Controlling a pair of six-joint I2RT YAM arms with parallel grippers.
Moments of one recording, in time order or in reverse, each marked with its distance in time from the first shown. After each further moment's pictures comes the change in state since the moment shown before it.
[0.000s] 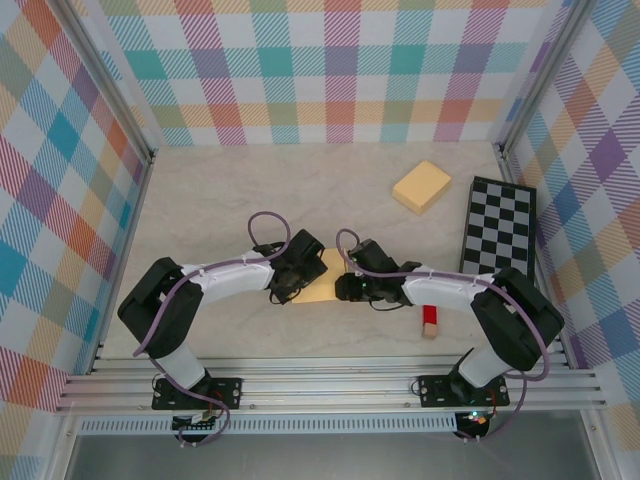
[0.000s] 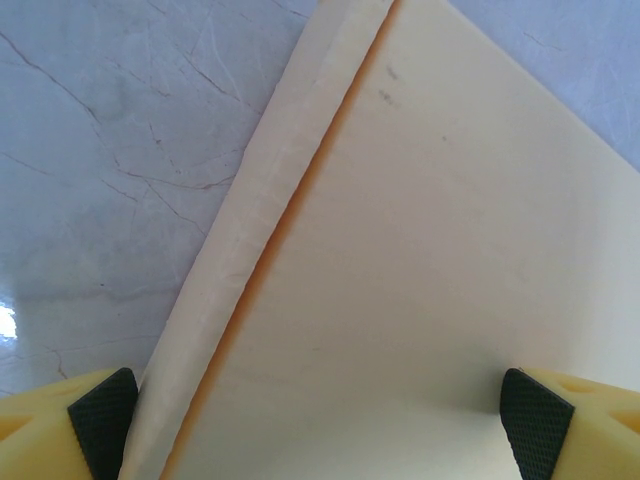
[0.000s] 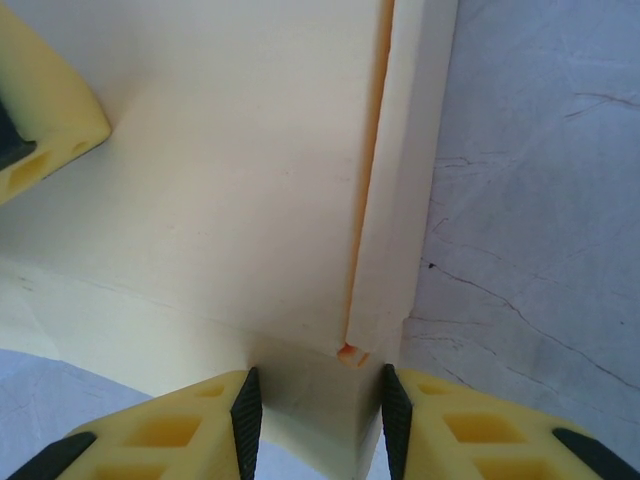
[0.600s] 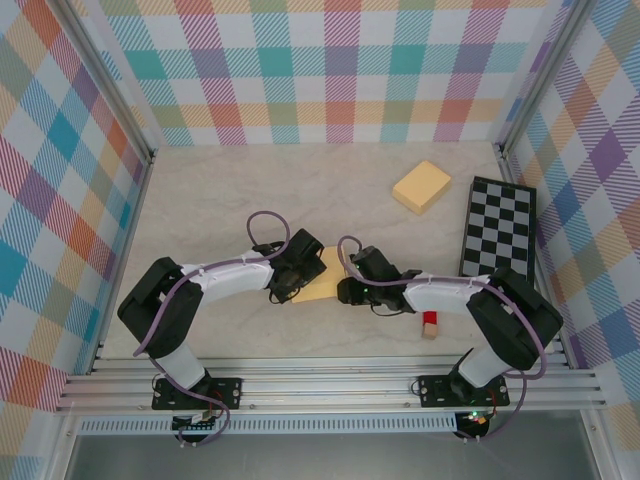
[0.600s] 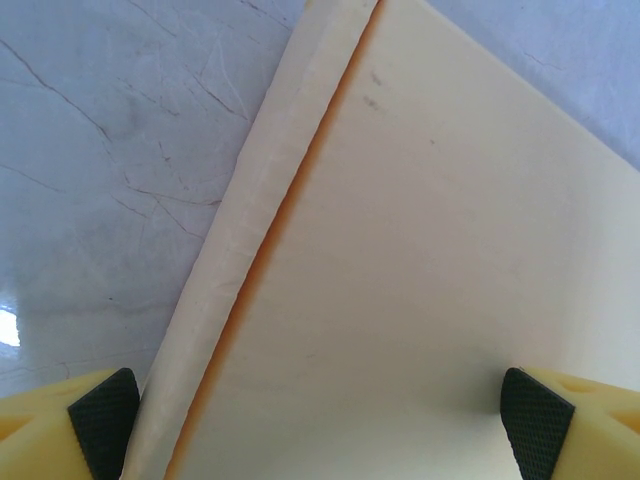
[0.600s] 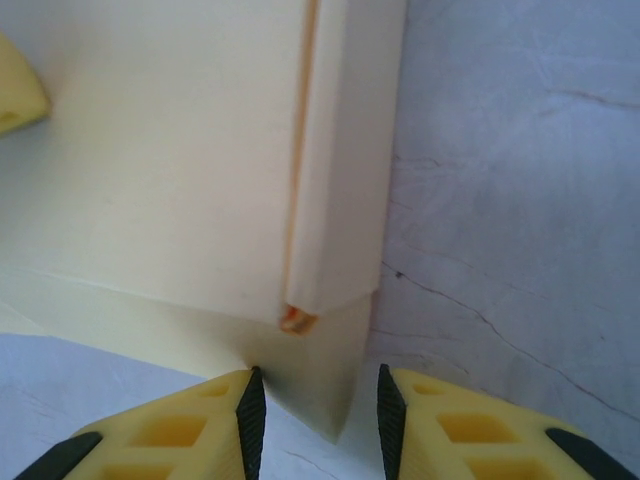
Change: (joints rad) left arm 0.005 0.000 0.000 0.000 -0.011 0.000; right arm 0.006 0.006 -0.084 0.121 0.044 -0.002
